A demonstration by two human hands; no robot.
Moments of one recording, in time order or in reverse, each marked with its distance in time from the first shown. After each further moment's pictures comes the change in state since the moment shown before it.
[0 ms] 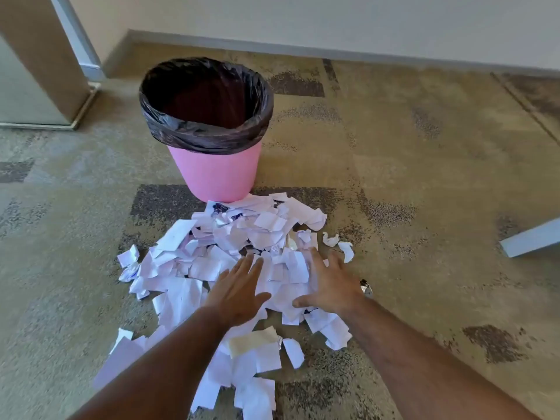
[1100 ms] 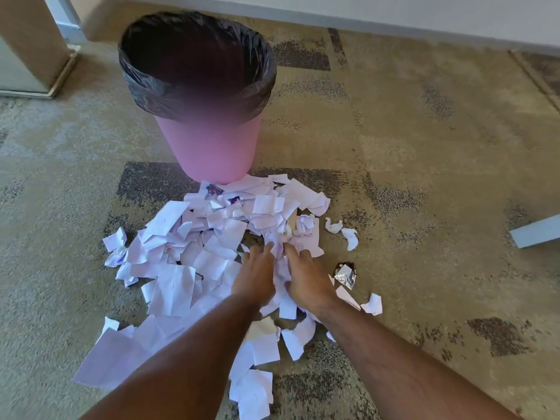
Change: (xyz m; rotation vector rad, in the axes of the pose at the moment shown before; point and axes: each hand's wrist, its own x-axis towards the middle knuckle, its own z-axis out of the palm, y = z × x) left_hand 0.044 0.029 0.041 -0.088 0.040 -0.103; right_hand 0.024 -0.035 0.050 0.121 0.172 -0.172
